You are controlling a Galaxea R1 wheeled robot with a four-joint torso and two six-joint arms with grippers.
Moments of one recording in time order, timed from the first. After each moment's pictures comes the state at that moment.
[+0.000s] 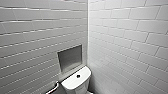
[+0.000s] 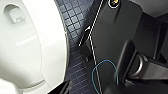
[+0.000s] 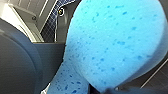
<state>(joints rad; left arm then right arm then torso) 1.42 2.76 -2.58 -0.36 0.11 0.02 -1.53 2.78 -2.23 0.13 0.03 -0.08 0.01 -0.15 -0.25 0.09</state>
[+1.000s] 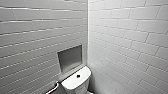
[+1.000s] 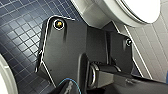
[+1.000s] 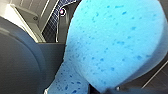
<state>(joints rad) 1.36 2.60 -2.10 -0.08 0.00 -0.03 -1.53 2.77 -2.19 0.13 0.03 -0.09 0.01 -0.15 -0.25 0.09</state>
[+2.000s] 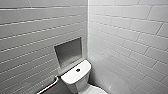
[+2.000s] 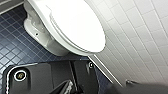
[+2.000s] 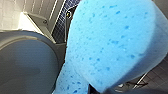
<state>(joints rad) 1.03 2.29 -1.52 0.01 0.04 -0.04 -1.50 2.51 -1.84 0.13 0.10 -0.08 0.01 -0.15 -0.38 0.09</state>
